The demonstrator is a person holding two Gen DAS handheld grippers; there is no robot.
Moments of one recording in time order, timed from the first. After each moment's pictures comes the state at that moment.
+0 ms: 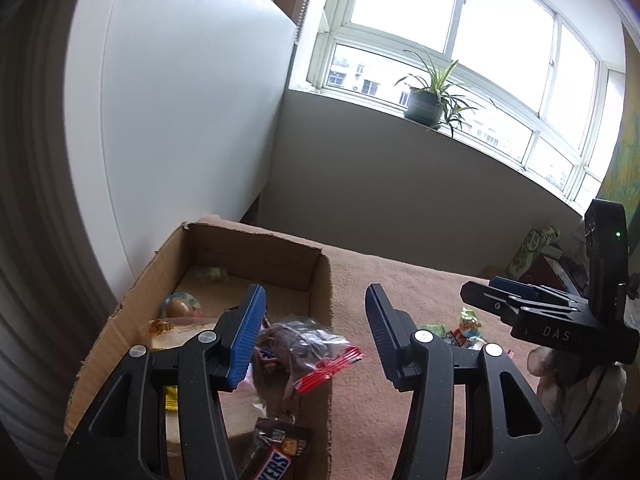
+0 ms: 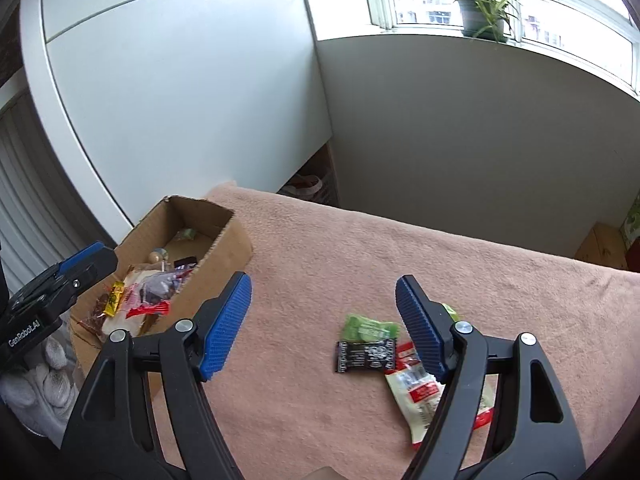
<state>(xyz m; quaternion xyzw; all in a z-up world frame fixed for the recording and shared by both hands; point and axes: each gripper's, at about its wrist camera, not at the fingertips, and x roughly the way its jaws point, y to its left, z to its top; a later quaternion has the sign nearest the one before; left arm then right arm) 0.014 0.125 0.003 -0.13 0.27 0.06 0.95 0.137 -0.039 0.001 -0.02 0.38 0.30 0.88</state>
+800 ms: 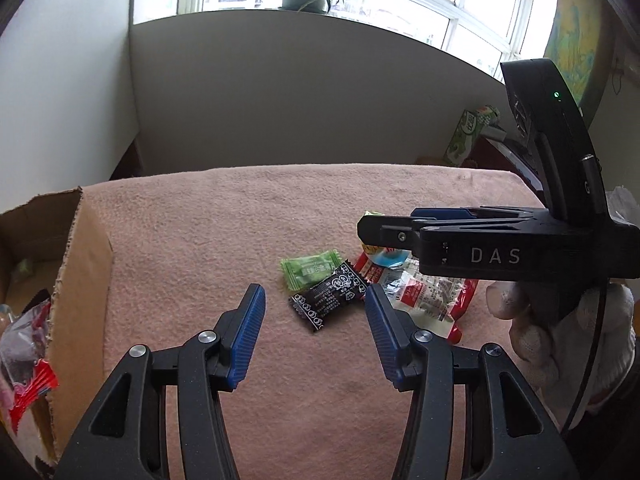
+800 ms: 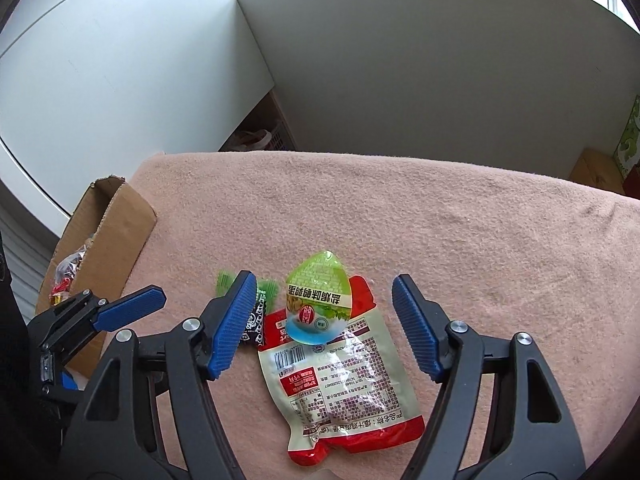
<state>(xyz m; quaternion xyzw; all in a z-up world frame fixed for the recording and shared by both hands) 0.101 0.006 -0.062 -0.04 0.40 -0.10 0.91 0.195 -0.090 -0.070 0.01 0.47 0.26 0.84</state>
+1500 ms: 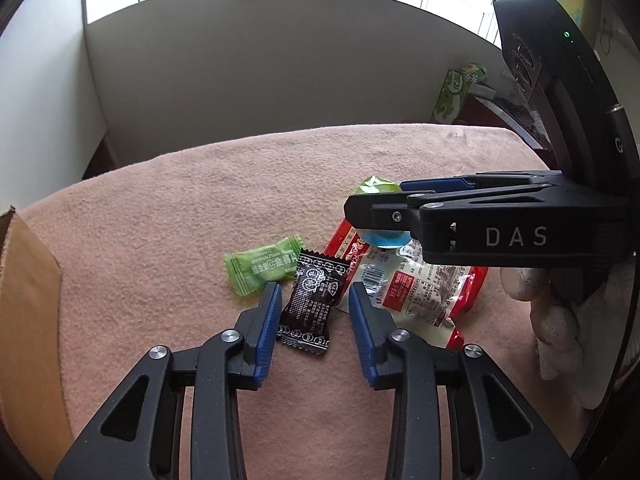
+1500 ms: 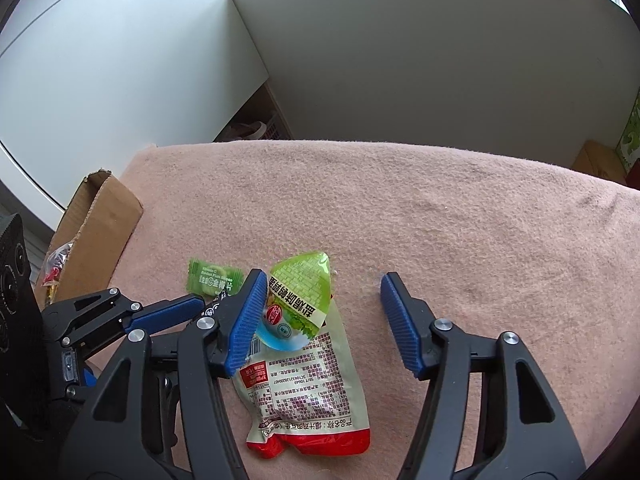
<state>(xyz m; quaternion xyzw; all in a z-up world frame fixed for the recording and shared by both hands) 0.124 -0.032 -0.082 0.01 0.44 -0.13 0.89 0.205 -0.111 -0.084 0.01 0.48 0.27 0.83</state>
